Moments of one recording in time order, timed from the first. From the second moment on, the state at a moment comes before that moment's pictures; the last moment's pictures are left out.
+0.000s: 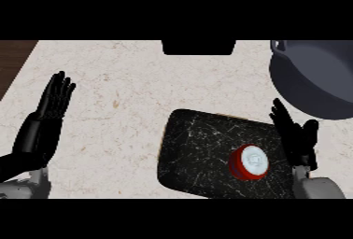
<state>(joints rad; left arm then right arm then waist) -0.09 0.32 -0.05 -1.67 0.15 0.06 -0.18 -0.10 -0.25 0.09 -1.36 -0.14 -0.15 0.11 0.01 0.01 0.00</state>
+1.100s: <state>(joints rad) 0.03 0.14 -0.10 -1.60 0.09 0.23 -0.13 0.54 -0.28 -0.03 -2.20 0.12 -0.27 -0.66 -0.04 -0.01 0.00</state>
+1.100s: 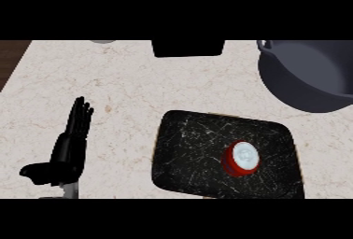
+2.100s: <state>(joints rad) -0.02 0.12 -0.12 -1.58 0.07 0.22 -0.12 0.62 -0.36 0.29 -2.29 0.77 -0.12 0.07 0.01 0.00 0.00</state>
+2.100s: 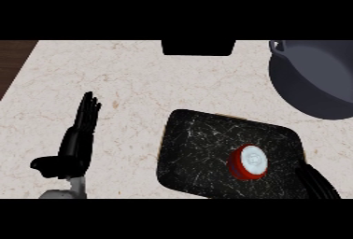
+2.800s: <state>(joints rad) 0.00 0.10 -0.10 -1.58 0.06 0.20 -0.13 0.35 -0.24 0.42 -2.15 1.01 0.06 0.35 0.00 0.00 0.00</state>
